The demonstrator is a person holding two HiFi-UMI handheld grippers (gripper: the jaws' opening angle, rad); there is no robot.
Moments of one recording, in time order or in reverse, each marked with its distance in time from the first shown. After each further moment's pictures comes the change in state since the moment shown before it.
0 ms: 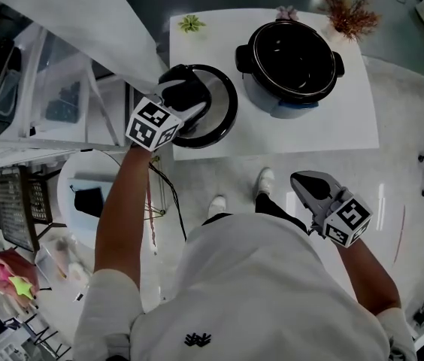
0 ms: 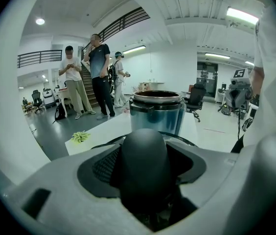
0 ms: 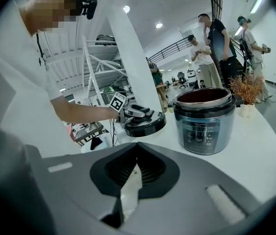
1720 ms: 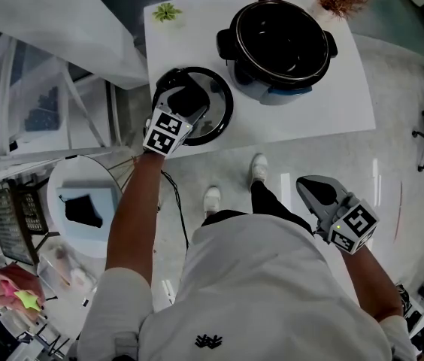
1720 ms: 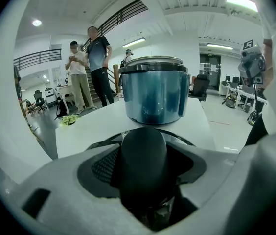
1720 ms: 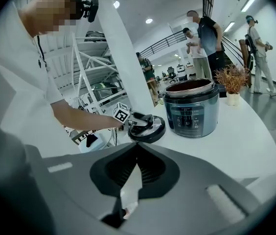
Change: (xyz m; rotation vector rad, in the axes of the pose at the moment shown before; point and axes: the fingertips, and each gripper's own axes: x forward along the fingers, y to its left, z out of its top) left arm 0.079 -0.022 -0.077 0.029 0.056 0.045; right arm -0.022 -0.003 -0.035 0.083 0.048 -0.095
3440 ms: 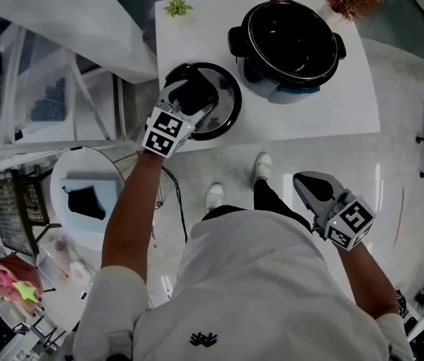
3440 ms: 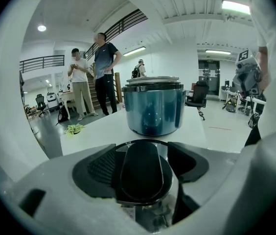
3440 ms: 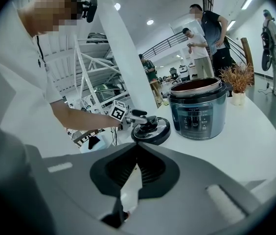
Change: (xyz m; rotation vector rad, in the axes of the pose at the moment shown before) left arm -0.034 -0.001 0.027 -0.001 -0.099 0.012; right arm 0.017 0.010 0.004 -0.001 -0.018 0.034
